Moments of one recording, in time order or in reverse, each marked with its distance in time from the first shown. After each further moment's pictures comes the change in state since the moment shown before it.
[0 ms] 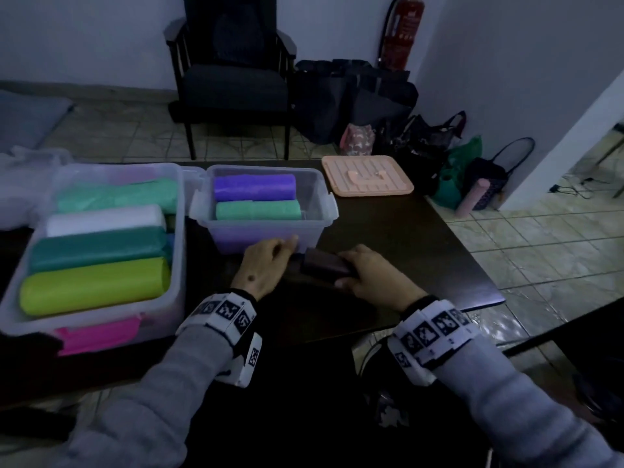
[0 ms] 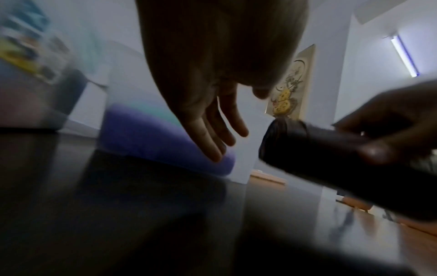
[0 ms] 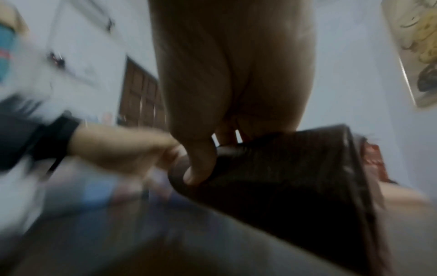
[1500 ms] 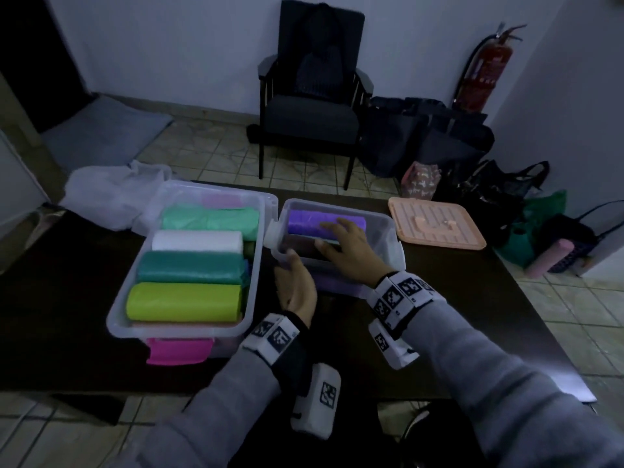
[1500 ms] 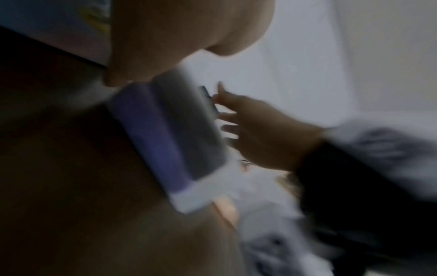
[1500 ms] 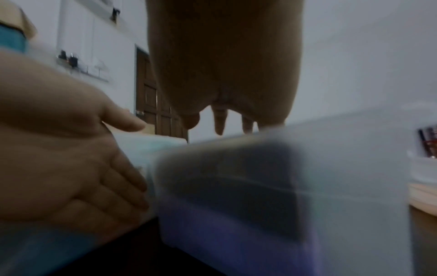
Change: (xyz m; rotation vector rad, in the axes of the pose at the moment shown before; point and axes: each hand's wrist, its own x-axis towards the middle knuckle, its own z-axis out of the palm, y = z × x) left_hand 0.014 0.005 -0.031 -0.720 0.469 -0.636; right_hand 0.119 -0.095 -0.012 0.101 0.177 -0.230
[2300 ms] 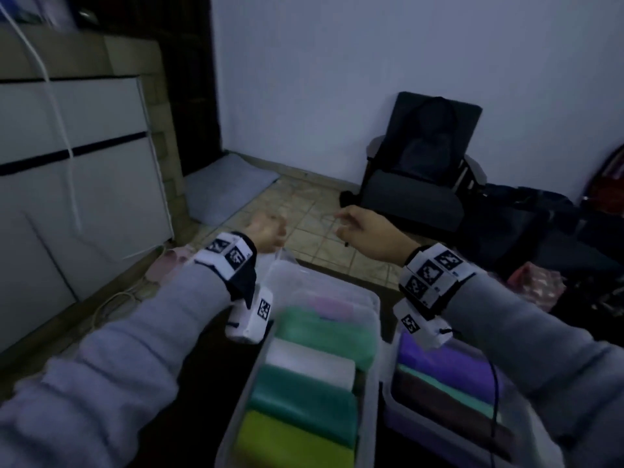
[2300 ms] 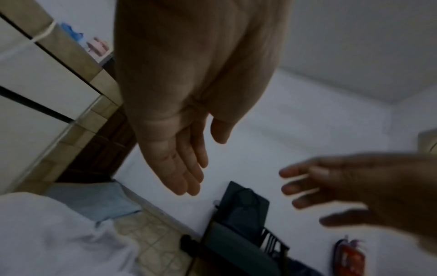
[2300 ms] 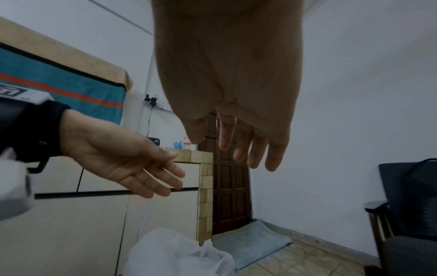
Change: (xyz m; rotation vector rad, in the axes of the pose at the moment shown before) left_hand 0.151 0.230 -0.188 0.198 -0.039 0.204; right_hand 0.186 -0.199 -0.051 0.007 -0.093 -0.353
